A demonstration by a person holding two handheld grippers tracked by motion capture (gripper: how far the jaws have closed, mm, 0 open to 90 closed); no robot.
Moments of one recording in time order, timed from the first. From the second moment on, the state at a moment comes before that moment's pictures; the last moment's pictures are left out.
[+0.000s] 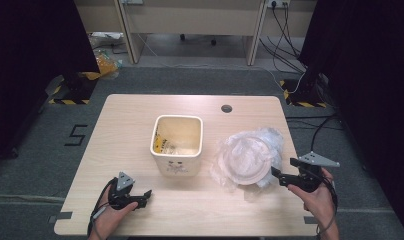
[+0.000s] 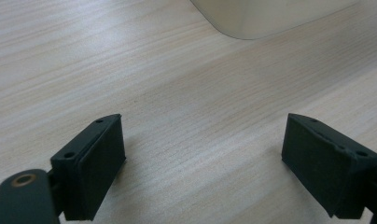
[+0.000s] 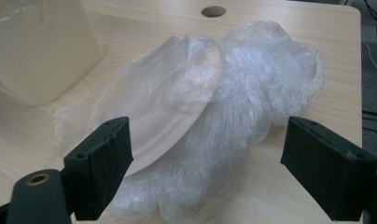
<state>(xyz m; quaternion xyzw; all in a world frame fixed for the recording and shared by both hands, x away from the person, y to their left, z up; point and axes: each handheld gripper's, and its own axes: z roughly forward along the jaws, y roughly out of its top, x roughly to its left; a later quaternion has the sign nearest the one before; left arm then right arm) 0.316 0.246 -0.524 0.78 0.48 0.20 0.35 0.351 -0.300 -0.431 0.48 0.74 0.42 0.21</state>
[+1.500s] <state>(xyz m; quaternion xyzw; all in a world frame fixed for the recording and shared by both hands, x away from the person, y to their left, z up) 0.316 0.246 -0.524 0.78 0.48 0.20 0.35 0.445 -0.263 -0.460 0.49 0.78 0.38 0.10</state>
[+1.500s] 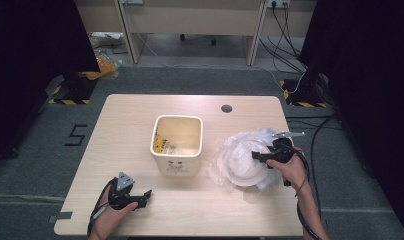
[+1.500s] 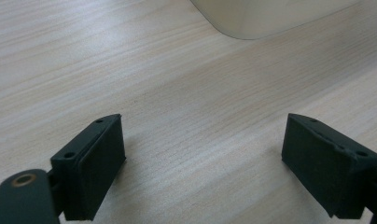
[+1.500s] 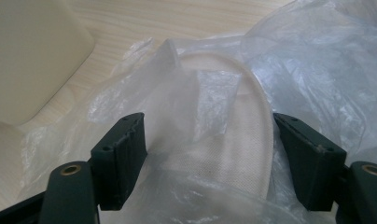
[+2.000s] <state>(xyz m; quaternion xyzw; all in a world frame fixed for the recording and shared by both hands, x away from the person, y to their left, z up) 0.316 0.246 -0.524 0.78 0.48 0.20 0.35 0.393 -0.261 -0.465 0.47 0.78 0.40 0.09</state>
